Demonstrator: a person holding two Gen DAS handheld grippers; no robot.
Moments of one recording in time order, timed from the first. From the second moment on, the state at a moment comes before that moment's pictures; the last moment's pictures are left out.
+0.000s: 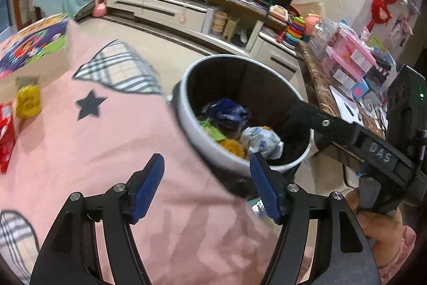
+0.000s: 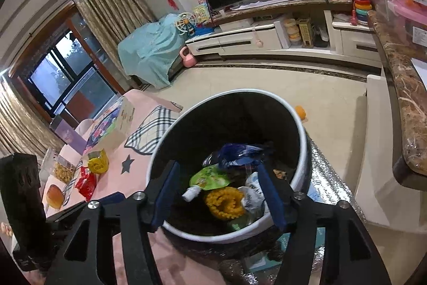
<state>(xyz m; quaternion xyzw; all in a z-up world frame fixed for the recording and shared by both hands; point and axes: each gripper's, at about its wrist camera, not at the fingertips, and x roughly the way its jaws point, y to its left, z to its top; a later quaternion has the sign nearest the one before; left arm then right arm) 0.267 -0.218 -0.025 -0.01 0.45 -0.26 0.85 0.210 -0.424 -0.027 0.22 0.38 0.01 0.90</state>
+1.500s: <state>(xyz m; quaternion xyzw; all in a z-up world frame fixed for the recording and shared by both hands) 0.188 -0.015 -0.051 -0.11 0.42 -0.07 0.90 0.182 -0.250 -0.041 0.15 0.41 0.12 0.89</state>
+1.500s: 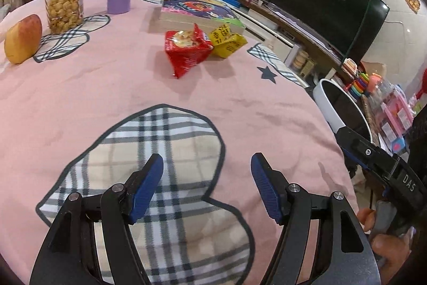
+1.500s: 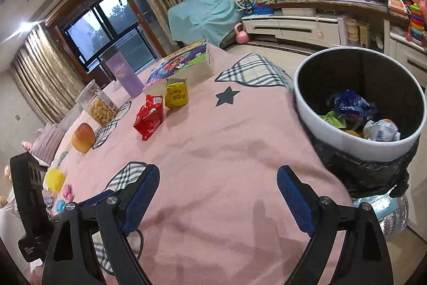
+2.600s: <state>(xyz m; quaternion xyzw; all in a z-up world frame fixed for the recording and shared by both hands) 0.241 0.027 -0.060 -0.12 0.43 -0.04 0.89 0.251 -0.212 -0.063 0.16 0.42 0.16 0.88</state>
